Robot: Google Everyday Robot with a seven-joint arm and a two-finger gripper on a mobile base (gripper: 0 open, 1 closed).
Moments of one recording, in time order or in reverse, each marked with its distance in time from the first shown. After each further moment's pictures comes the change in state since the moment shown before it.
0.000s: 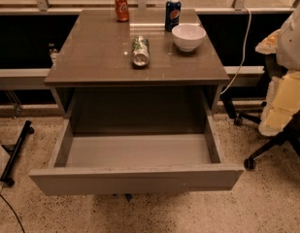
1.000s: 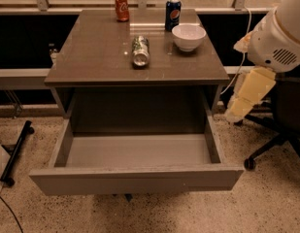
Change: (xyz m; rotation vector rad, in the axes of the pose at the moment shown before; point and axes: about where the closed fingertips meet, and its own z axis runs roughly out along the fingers) arm -0.038 -0.027 0.034 0.010 -0.134 0.058
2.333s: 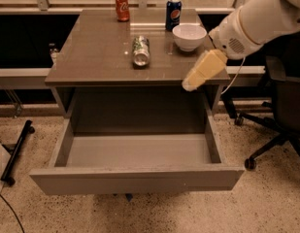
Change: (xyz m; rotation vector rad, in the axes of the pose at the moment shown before) arm -0.061 -0.072 0.055 0.068 -0.266 0.156
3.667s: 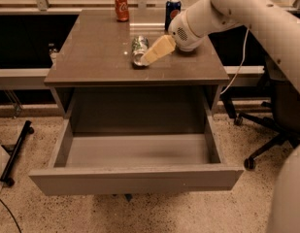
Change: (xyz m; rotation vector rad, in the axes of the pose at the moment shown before) arm -0.086 -0.069 0.133 -0.060 -0.192 0.129
